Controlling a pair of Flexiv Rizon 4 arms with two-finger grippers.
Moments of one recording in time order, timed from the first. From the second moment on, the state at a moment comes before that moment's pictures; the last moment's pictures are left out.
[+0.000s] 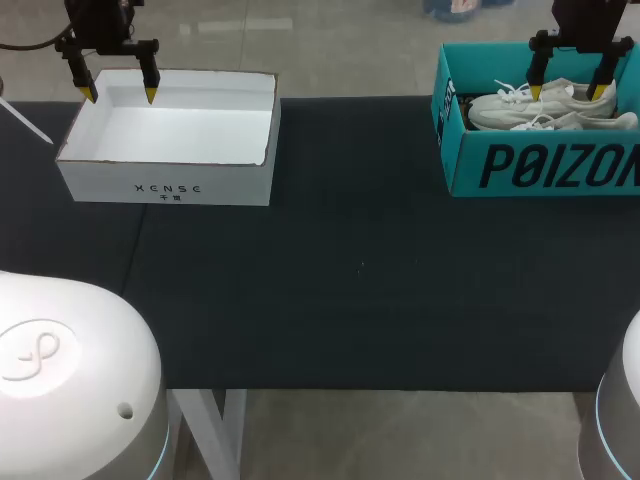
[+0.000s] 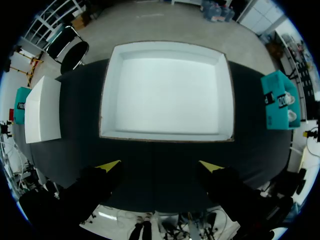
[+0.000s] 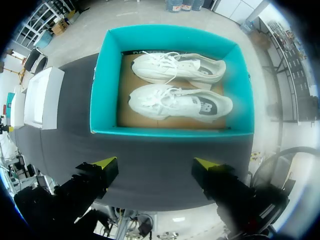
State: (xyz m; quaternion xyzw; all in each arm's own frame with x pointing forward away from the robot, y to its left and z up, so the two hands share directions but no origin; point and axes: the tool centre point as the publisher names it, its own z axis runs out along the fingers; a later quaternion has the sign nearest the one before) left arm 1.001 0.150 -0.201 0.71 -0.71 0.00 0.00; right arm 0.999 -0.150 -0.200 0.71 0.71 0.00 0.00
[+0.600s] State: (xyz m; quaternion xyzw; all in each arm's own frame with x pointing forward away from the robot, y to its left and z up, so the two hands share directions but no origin) left arm 1.001 0.149 -0.201 0.71 -0.71 0.00 0.00; right arm 1.067 -0.260 -0.223 0.76 0.65 0.00 0.06
